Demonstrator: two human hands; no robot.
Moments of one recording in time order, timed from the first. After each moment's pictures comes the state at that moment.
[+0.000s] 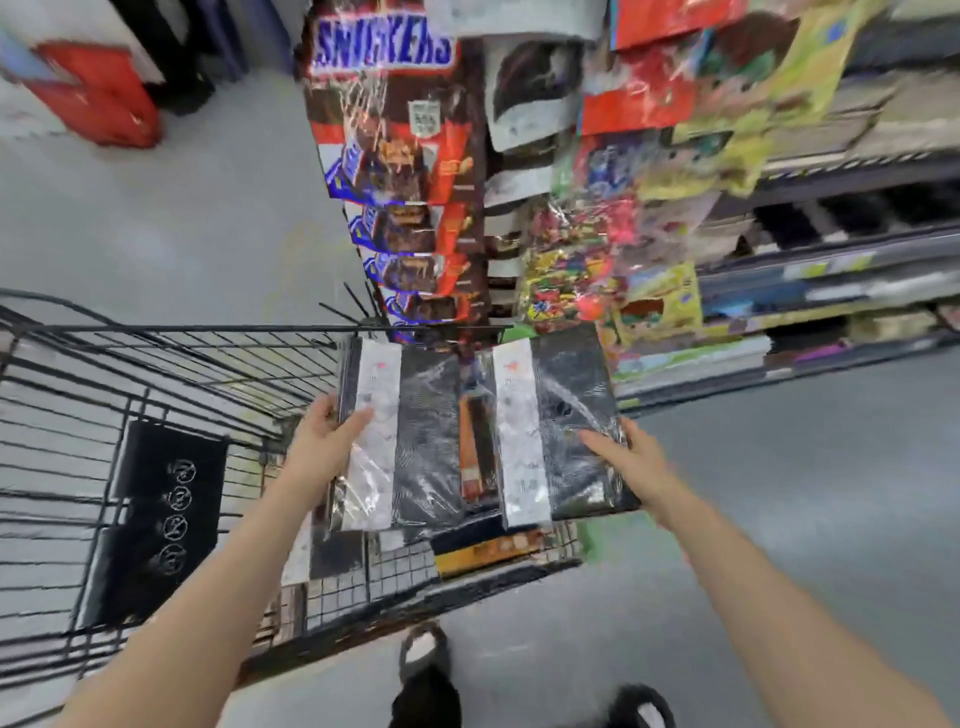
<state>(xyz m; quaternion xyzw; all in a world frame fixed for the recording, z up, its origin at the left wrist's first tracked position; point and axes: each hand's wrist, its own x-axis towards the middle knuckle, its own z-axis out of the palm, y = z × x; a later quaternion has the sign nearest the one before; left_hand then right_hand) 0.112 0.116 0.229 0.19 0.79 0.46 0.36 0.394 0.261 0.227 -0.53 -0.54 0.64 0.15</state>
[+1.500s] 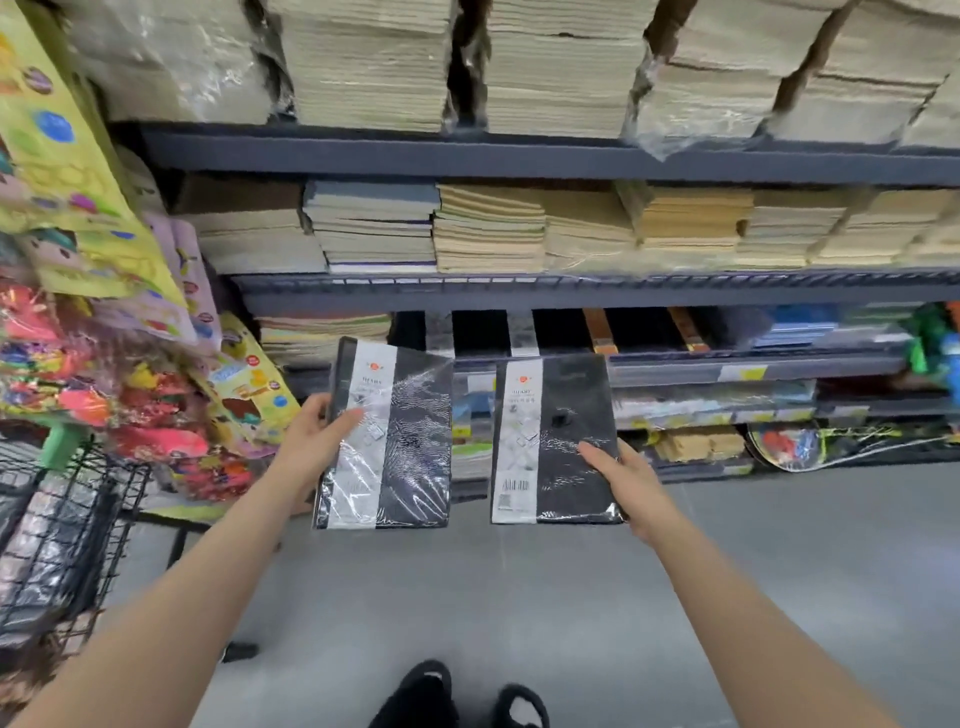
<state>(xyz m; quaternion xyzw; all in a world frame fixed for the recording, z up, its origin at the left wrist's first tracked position) 0.546 0.600 0.188 0.17 0.77 0.51 0.35 0.838 0.772 0.195 -0.52 -0.50 0.67 0.15</state>
